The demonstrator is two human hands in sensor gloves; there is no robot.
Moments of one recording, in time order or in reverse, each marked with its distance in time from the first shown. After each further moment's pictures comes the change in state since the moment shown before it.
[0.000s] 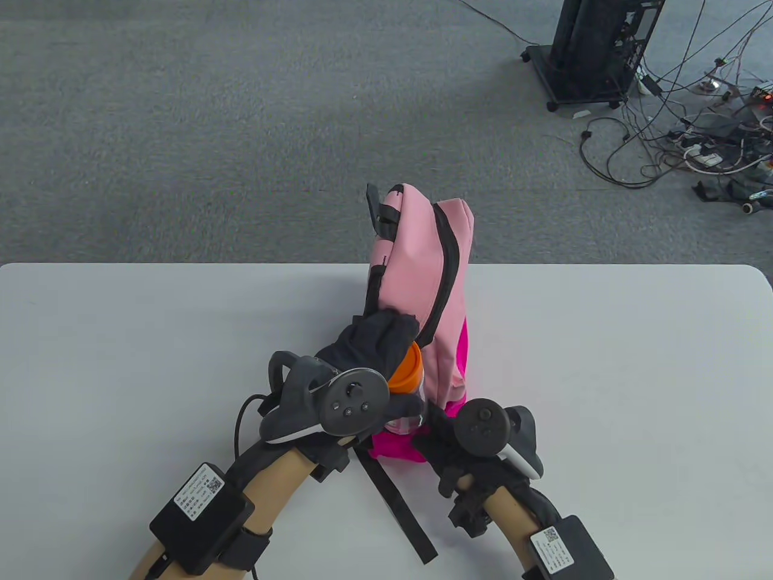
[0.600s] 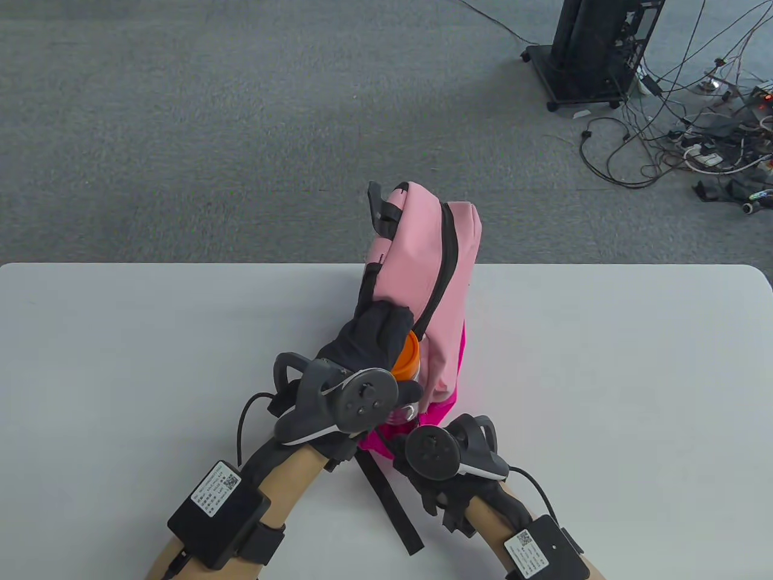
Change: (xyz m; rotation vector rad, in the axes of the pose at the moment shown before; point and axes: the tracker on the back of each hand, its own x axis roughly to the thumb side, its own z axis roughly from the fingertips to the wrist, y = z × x) left_hand -0.001 -0.017 -0.004 0.065 0.080 -0.084; right_hand 0.047 0.017 0.000 0.137 -0.303 0.256
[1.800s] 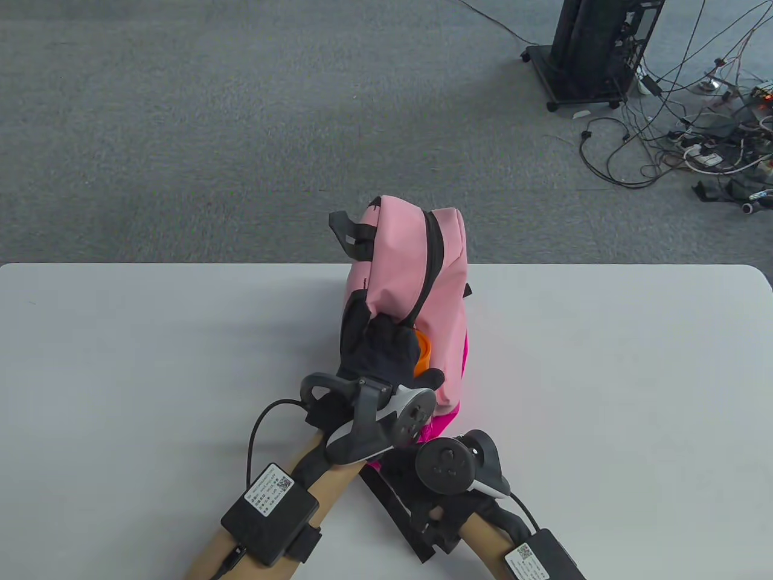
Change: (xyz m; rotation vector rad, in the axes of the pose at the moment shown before) left_hand 0.031 -0.039 -0.010 0.096 0.066 -0.282; right_hand 0.010 0.007 0.014 -0.166 -0.035 -0.233
